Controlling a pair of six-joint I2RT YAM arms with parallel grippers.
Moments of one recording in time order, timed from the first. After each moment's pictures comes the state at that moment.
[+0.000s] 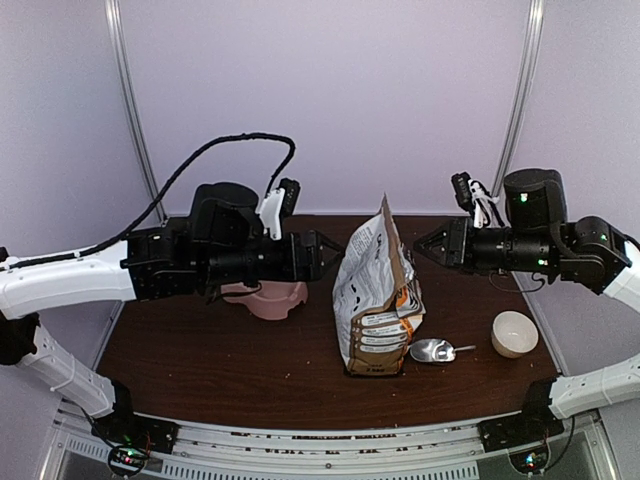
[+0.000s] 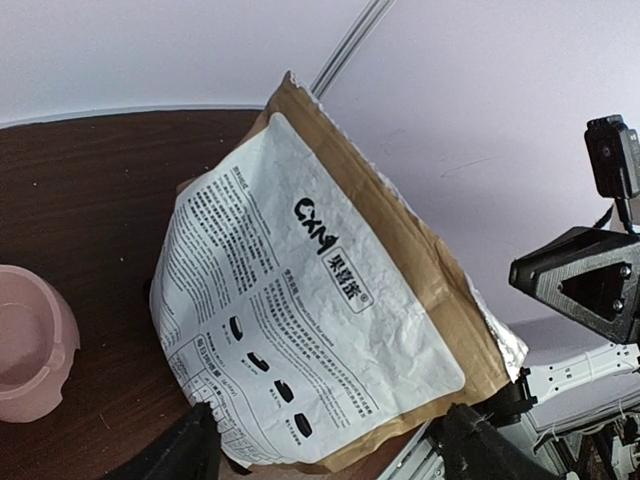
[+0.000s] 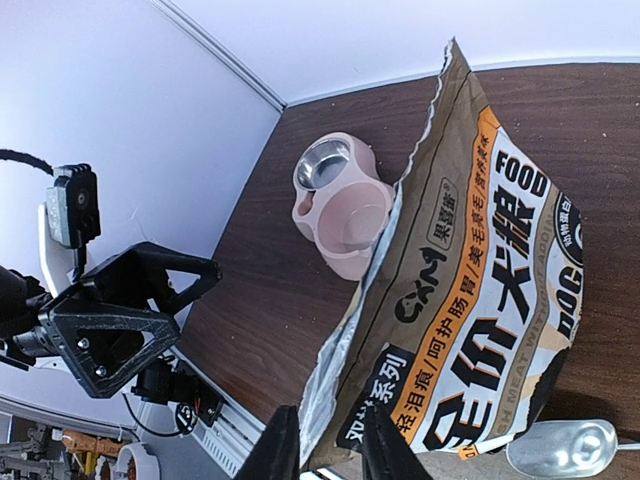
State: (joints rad) left arm -1.13 1.38 1.24 -0.21 -0.16 -0.68; right arm 0.91 0.99 1.19 -0.64 0.07 0.75
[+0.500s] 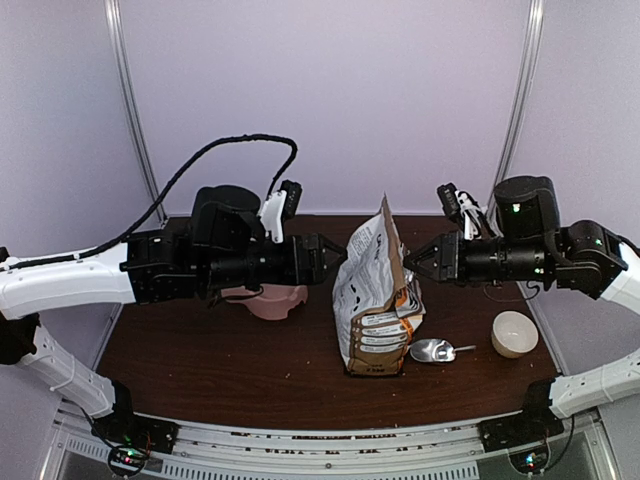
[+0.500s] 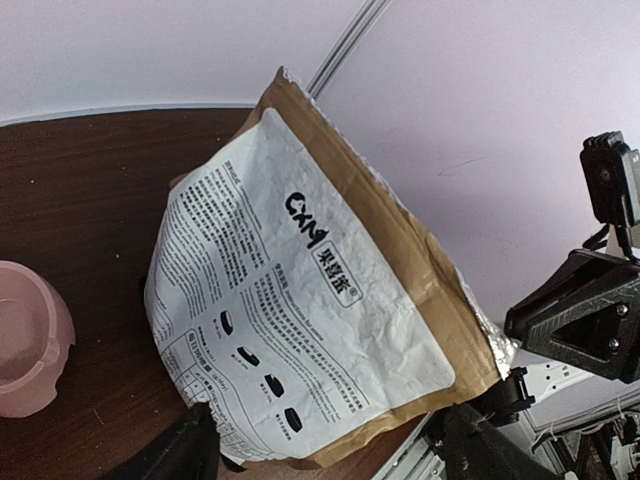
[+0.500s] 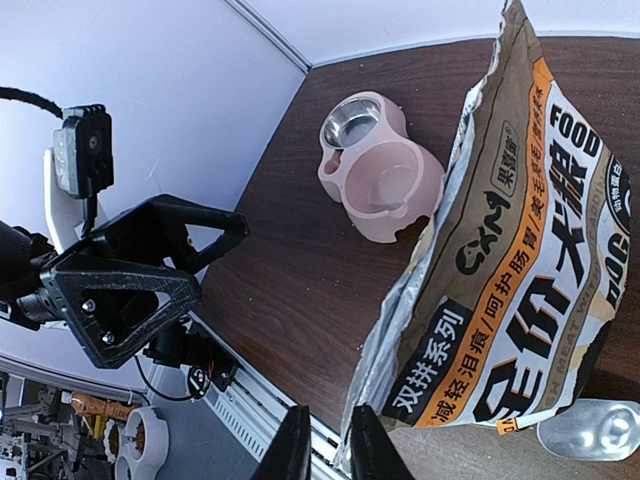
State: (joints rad) left arm -1.16 1.38 1.24 -0.21 -0.18 -0.69; right arm 0.99 1.01 1.18 -0.63 0.03 0.77
